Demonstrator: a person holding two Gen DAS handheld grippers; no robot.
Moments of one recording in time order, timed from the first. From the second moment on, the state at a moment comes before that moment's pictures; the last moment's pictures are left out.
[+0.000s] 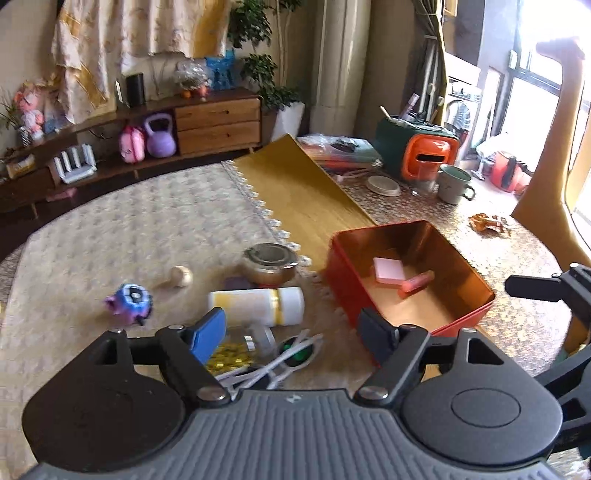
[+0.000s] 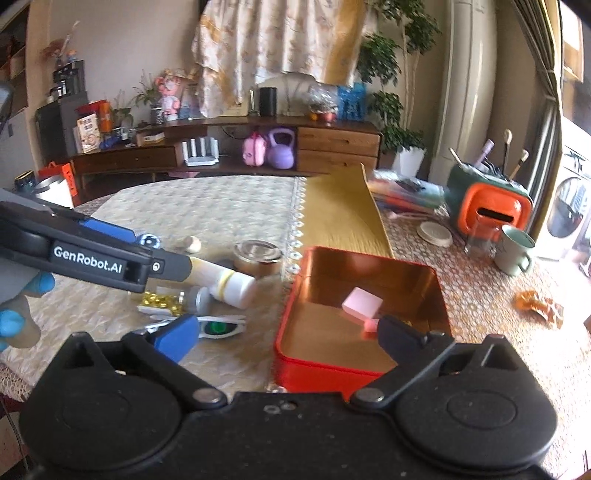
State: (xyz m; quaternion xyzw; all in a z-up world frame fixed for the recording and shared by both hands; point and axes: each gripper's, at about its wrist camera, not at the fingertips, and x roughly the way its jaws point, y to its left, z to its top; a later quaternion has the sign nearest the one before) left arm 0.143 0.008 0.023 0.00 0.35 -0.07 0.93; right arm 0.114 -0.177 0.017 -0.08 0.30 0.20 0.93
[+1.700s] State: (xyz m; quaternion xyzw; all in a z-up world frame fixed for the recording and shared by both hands) left arm 0.202 0.089 -0.080 0.04 0.43 -0.12 0.89; right arm 0.145 -0.073 -0.085 -0.12 0.39 0.31 0.86
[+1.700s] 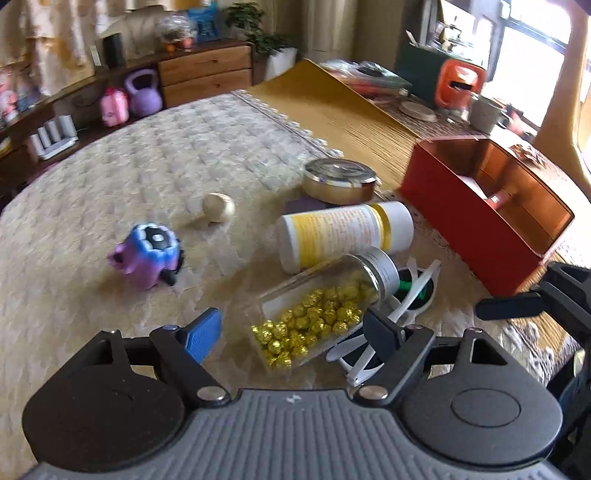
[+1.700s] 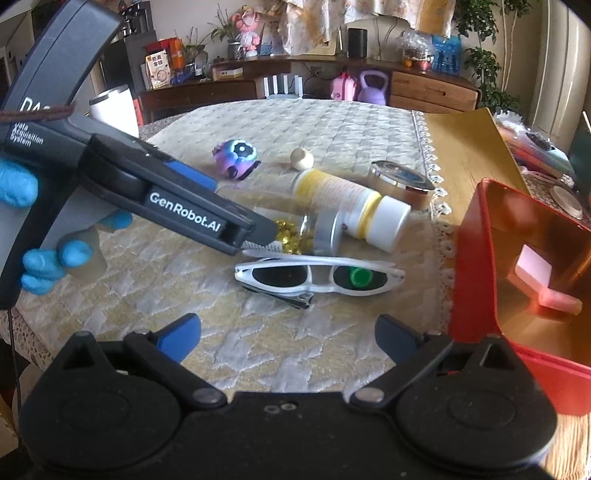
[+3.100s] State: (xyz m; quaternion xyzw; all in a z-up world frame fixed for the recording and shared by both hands) left arm 0.206 0.097 -0.090 0.01 0.41 -0.19 0.89; right arm 0.140 -0.051 -0.099 -0.18 0.35 0.35 0.85
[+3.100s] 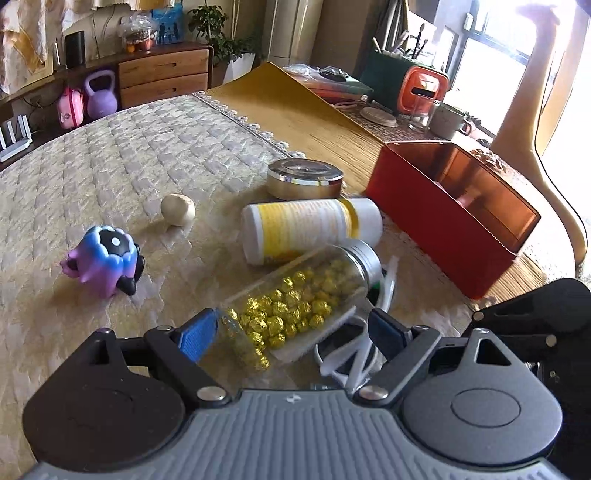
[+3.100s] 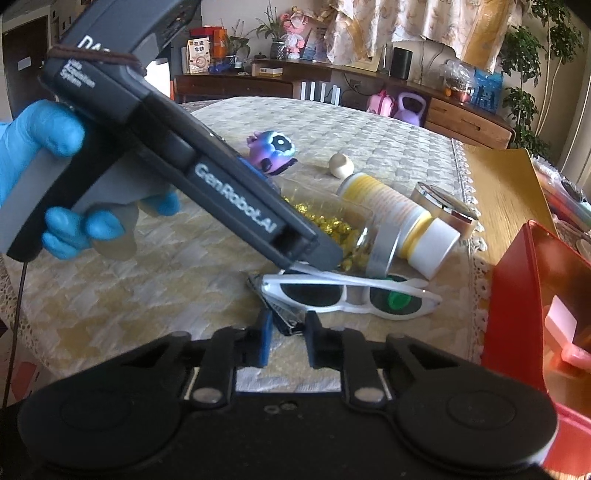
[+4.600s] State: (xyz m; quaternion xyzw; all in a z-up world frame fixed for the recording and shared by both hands) left arm 0.201 0.079 -0.085 0.00 0.44 -0.11 0.89; right arm 0.112 -0.106 -0.085 -0.18 0.36 0.30 0.86
